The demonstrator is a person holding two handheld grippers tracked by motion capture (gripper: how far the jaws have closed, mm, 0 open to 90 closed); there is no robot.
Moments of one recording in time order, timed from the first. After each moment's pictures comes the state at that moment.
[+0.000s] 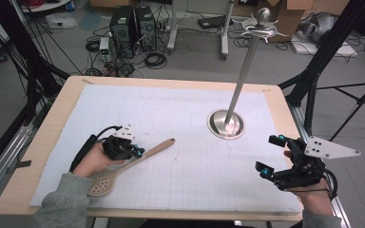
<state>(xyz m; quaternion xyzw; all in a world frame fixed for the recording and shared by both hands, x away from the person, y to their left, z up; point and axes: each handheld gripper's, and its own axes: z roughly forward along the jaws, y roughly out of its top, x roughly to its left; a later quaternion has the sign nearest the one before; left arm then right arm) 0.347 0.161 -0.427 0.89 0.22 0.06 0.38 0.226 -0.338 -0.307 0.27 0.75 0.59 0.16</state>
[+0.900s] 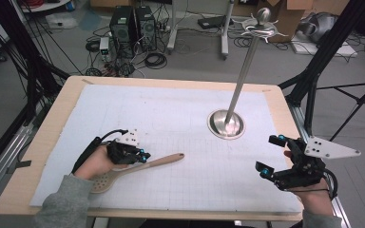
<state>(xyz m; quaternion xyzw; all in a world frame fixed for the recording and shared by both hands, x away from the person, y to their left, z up) 0.335 0.150 -0.419 0.90 0.17 0.05 0.40 0.226 -0.338 -0.307 0.27 0.75 0.59 0.16</state>
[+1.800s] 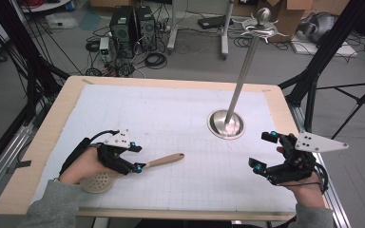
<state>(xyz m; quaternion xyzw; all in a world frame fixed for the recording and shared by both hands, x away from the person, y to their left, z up) 0.315 0.164 -0.400 0.89 0.16 0.06 0.41 0.241 -0.325 -0.310 0.26 0.75 0.59 0.15</state>
